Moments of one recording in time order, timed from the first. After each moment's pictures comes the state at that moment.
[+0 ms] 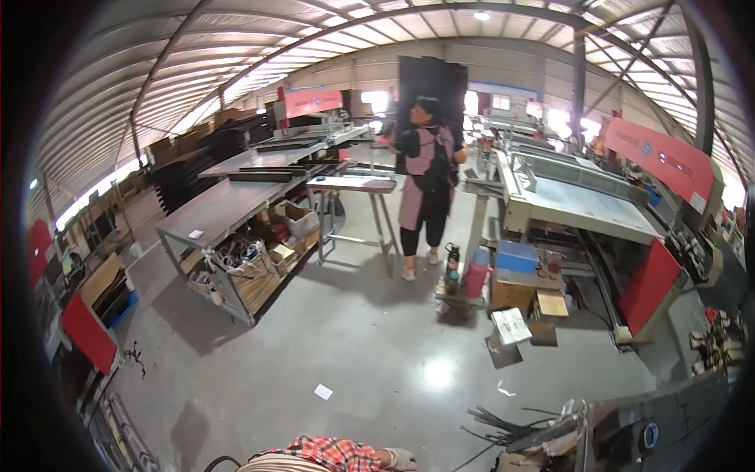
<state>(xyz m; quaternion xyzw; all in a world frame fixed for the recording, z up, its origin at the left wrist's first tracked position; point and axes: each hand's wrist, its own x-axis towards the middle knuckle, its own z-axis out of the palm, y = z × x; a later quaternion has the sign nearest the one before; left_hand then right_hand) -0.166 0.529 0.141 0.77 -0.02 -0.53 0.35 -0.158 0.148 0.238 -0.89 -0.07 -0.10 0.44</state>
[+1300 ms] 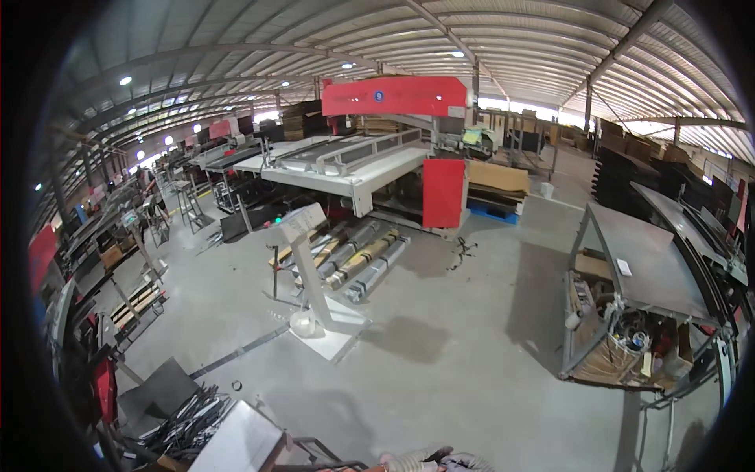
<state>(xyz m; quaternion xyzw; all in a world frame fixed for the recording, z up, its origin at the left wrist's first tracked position) -0.607 0.859 0.217 0.46 0.54 0.52 0.47 -0.447 0.999 0.181 -0.12 -0.70 0.69 0.13</state>
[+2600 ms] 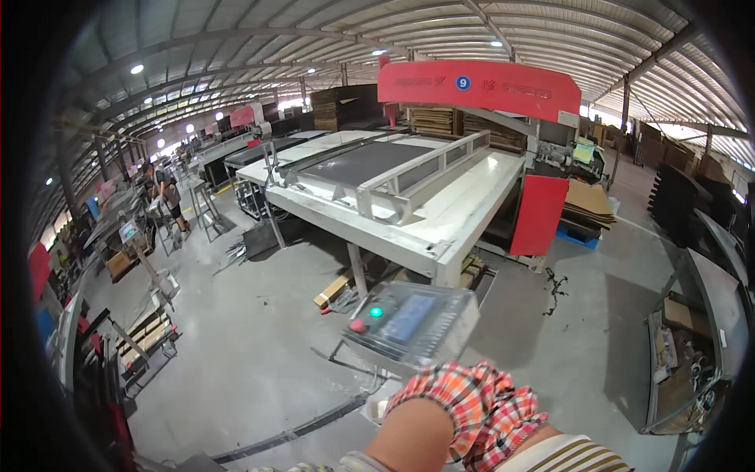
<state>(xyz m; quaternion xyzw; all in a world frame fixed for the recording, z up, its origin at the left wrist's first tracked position) -1.282 0.597 0.218 -0.03 0.66 0.71 0.26 -1.328 0.820 0.583 0.76 -0.45 0.38 0.27</state>
